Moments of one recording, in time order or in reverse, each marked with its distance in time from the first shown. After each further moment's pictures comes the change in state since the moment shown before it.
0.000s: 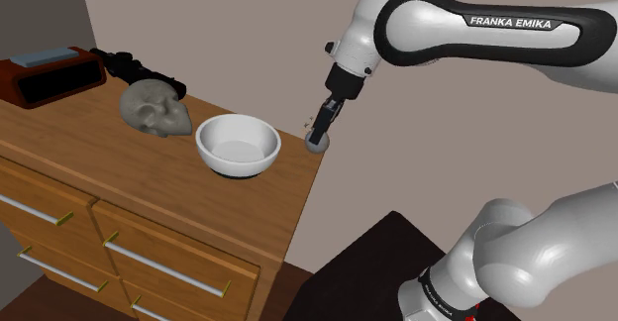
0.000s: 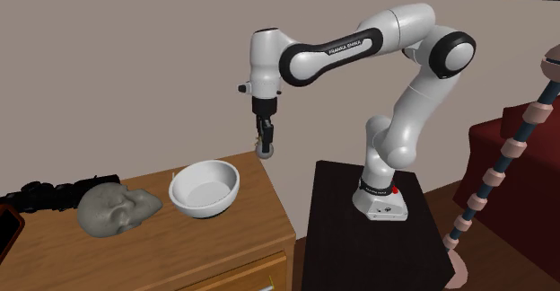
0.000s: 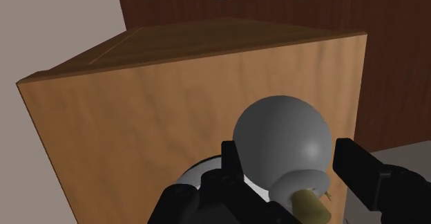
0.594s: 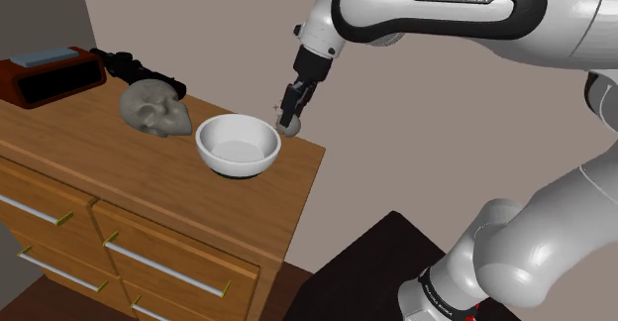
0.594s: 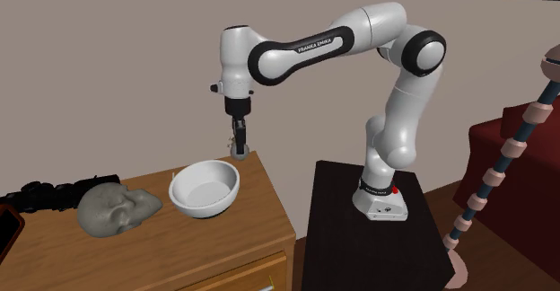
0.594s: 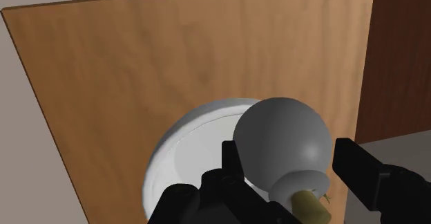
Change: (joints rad) arm 0.004 0.239 0.024 0.256 -0.021 -0.011 0.041
